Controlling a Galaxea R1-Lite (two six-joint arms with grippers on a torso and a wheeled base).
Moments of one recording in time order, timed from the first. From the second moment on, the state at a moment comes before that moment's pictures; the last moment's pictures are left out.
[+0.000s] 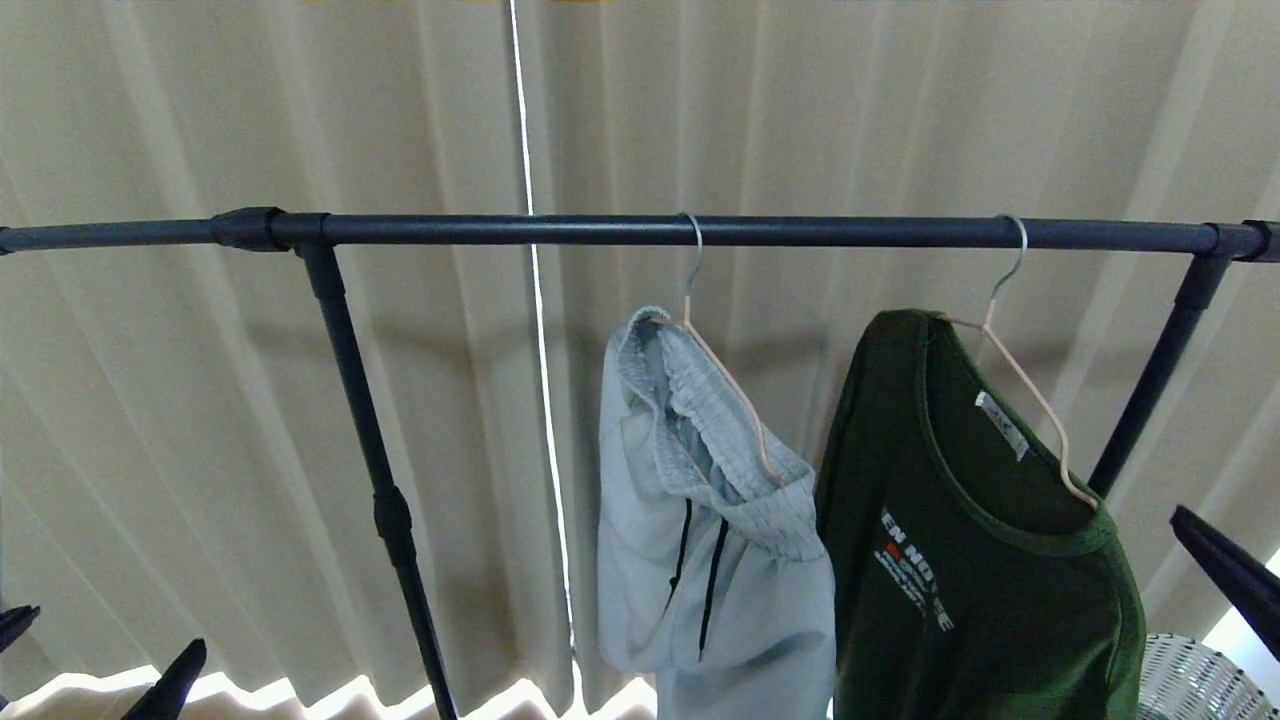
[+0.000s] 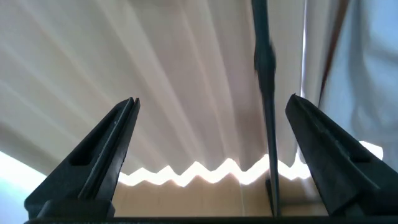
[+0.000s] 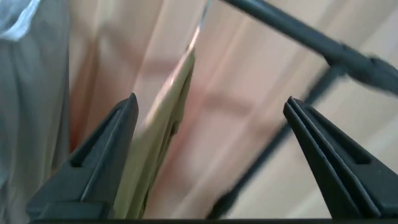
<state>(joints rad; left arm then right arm) -0.20 0.75 -0.01 -0.52 0.29 0.30 0.16 0.78 -0.20 -0.60 0.04 -0.37</state>
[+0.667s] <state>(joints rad) 0.02 0.19 -0.21 0.39 0.29 0.20 0.12 0.17 -0.15 0.27 -0.14 -0.13</state>
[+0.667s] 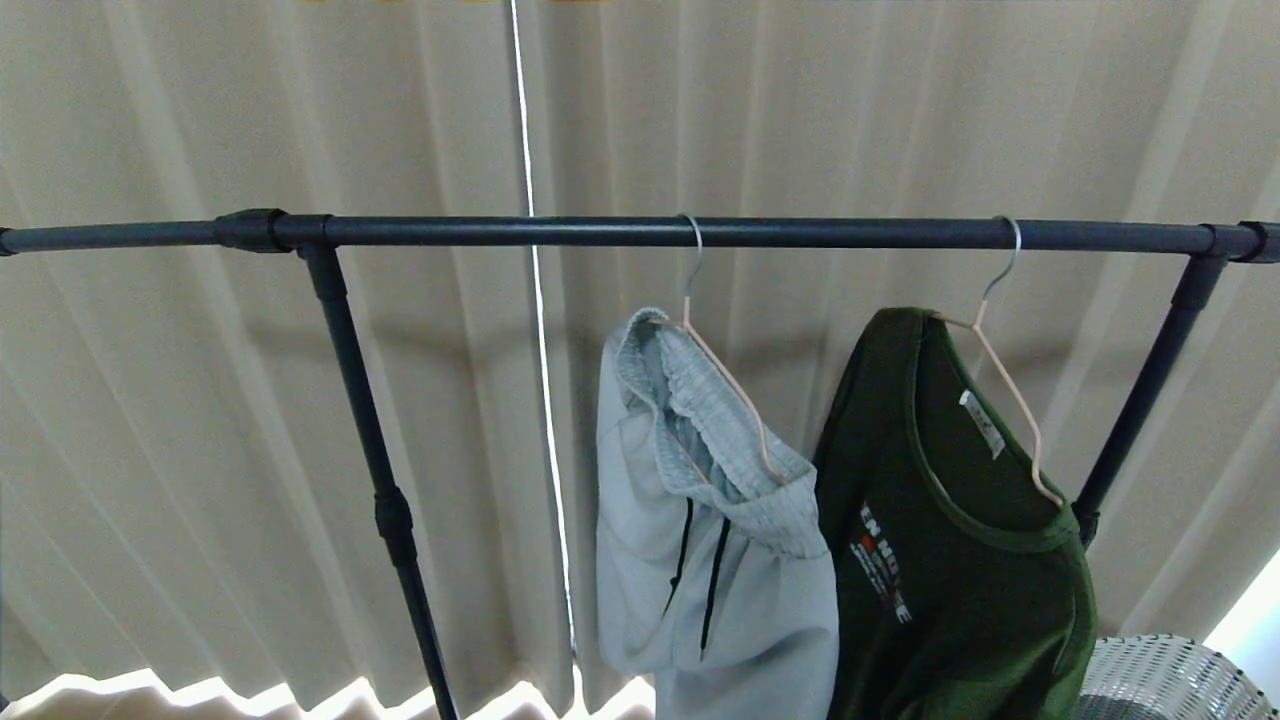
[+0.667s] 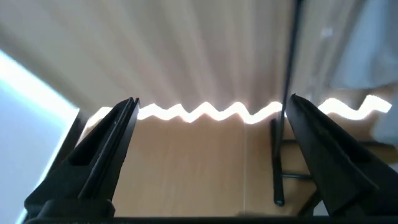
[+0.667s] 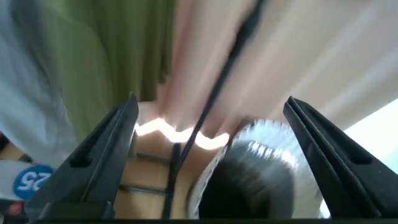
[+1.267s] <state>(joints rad) 0.06 0.09 -0.11 0.28 0.03 0.34 0.01 0.06 -0.16 0.28 -0.22 -0.12</state>
